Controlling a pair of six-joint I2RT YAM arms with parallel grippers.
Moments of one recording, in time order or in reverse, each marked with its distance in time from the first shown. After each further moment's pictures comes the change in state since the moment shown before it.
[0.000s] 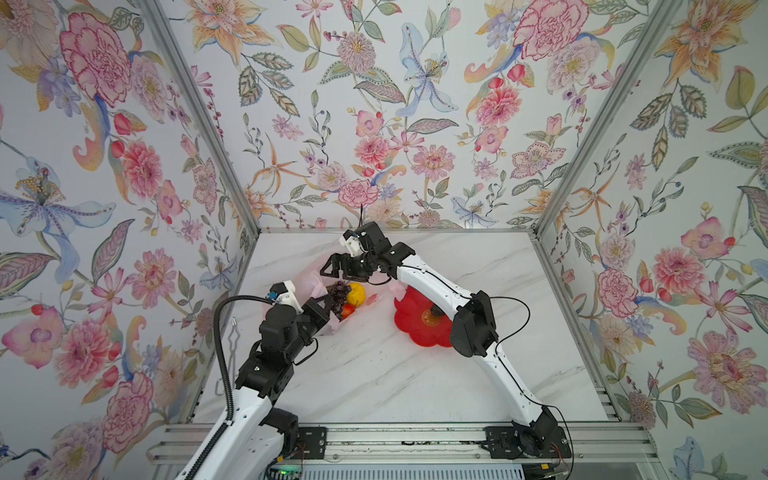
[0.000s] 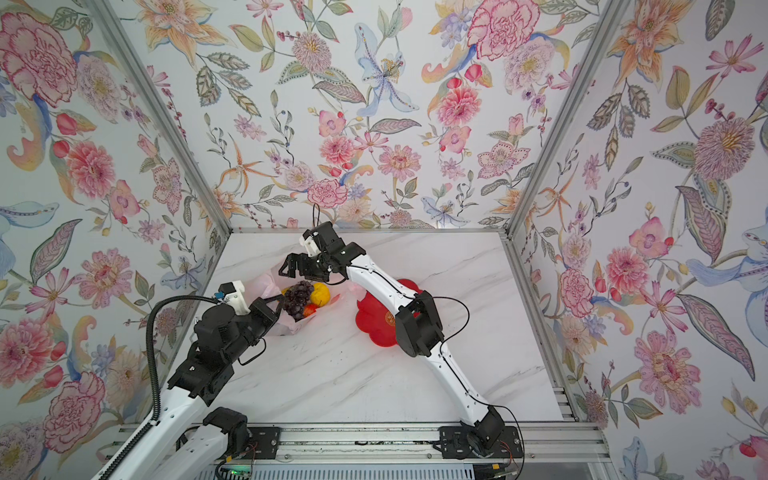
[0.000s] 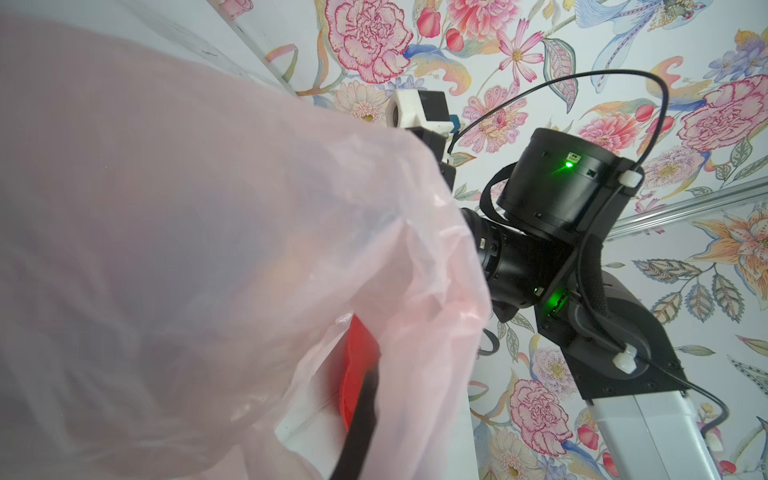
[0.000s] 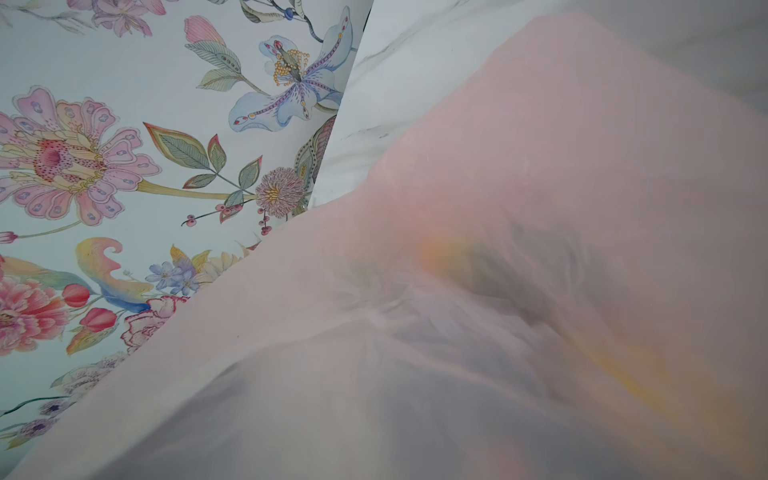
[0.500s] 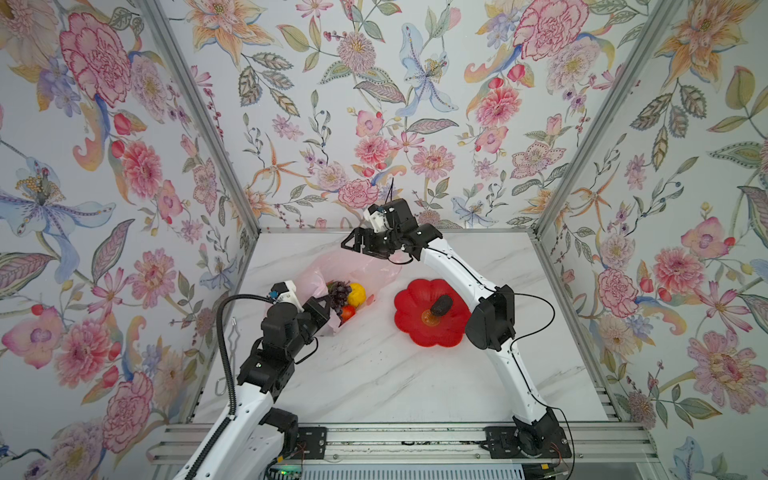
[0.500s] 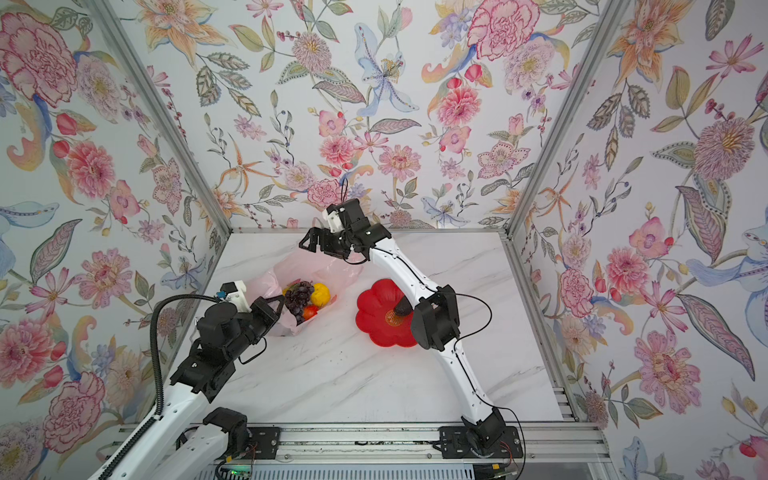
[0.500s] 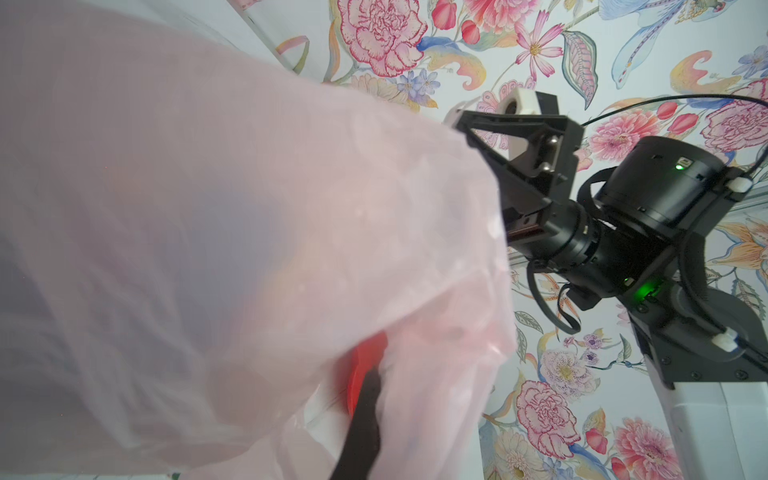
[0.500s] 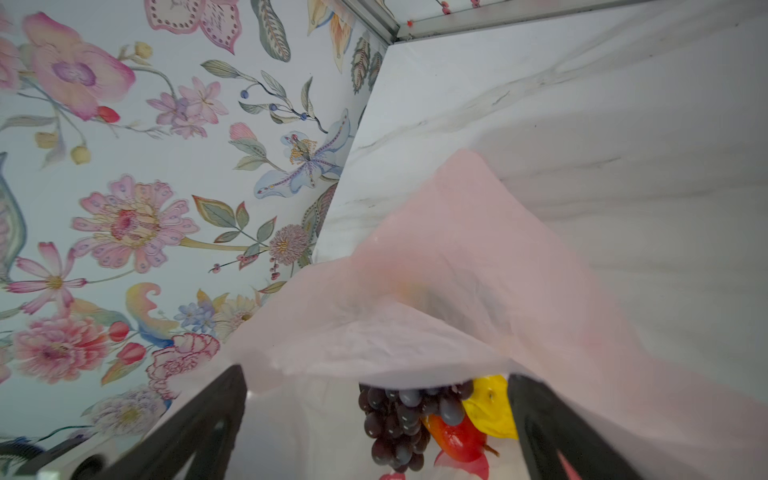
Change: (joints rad) left arm 0.012 0.064 0.003 0.018 0.027 0.004; right arm -0.145 -0.117 -0.002 -0.001 -0.092 -0.010
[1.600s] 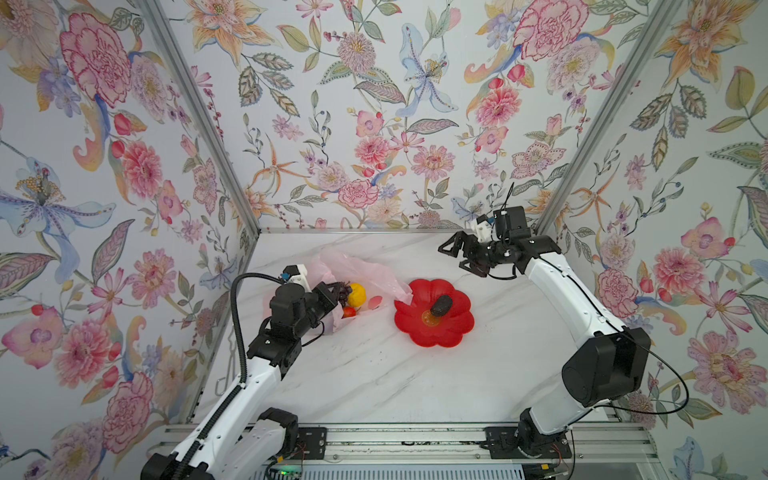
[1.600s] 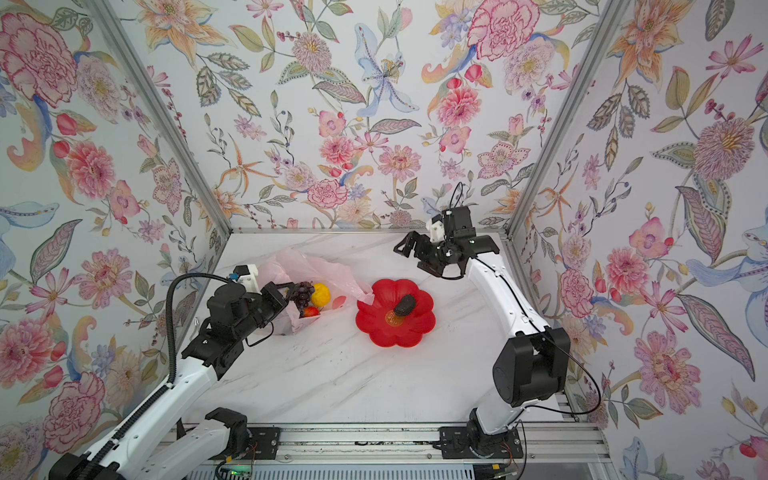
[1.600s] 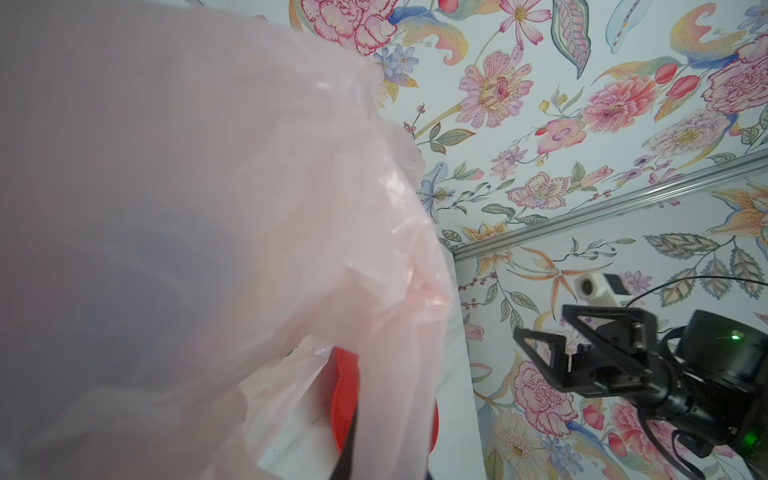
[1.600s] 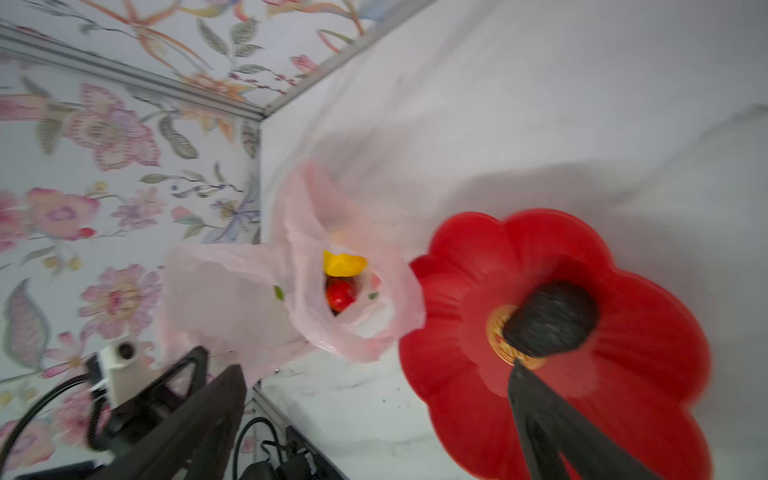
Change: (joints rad) left arm 0.002 0.181 0.113 0.075 0.073 0.053; right arm -0.412 -0.794 -1.012 -0.163 0.117 -0.060
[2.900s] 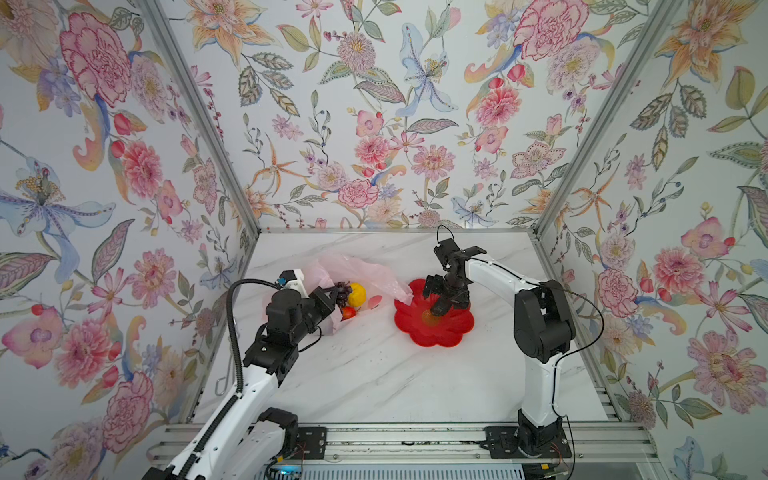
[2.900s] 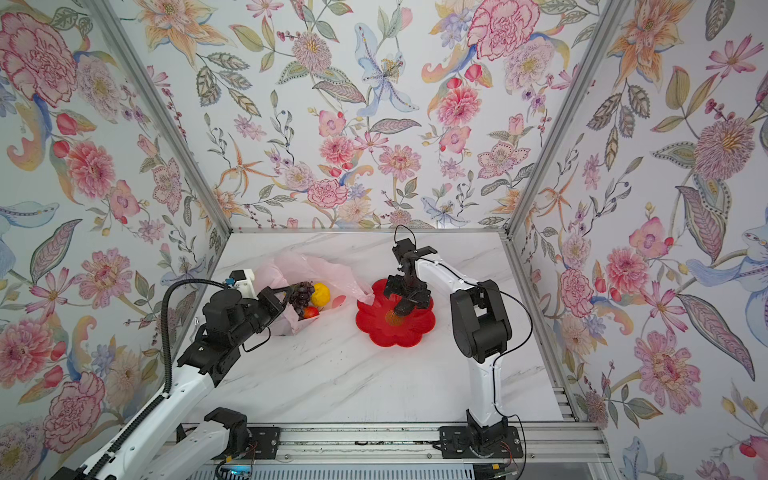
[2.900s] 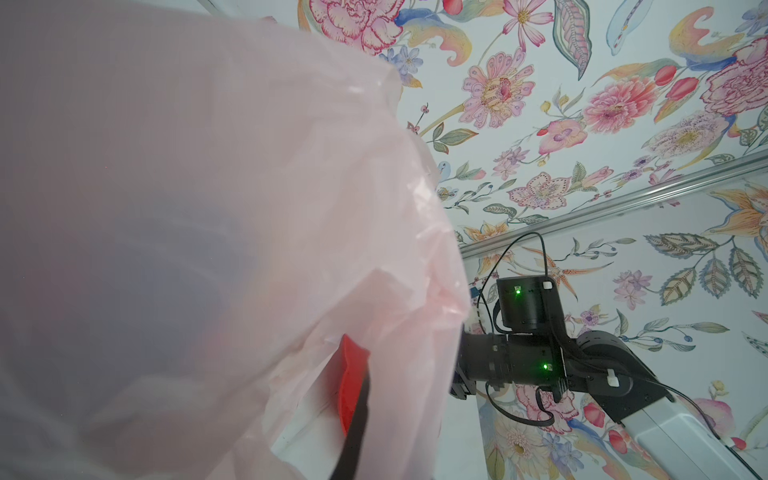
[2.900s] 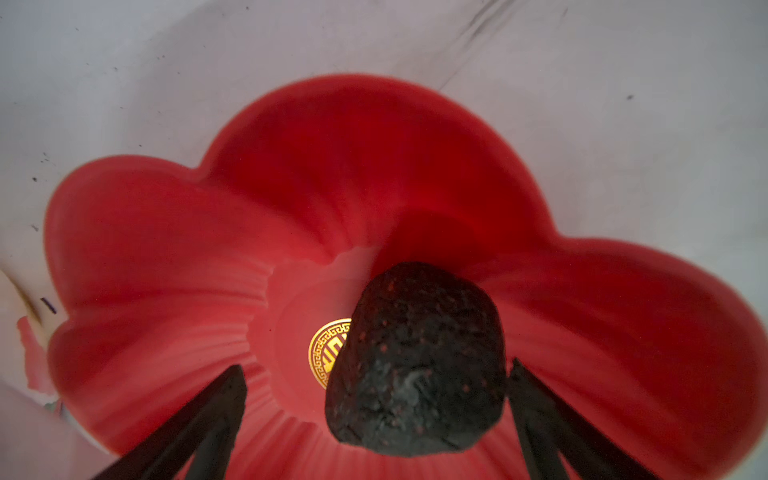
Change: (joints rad) left arm 0.015 -0.058 -0.040 -0.024 0.002 0.000; right arm 0.201 0.418 0.115 -0.109 0.392 0.118
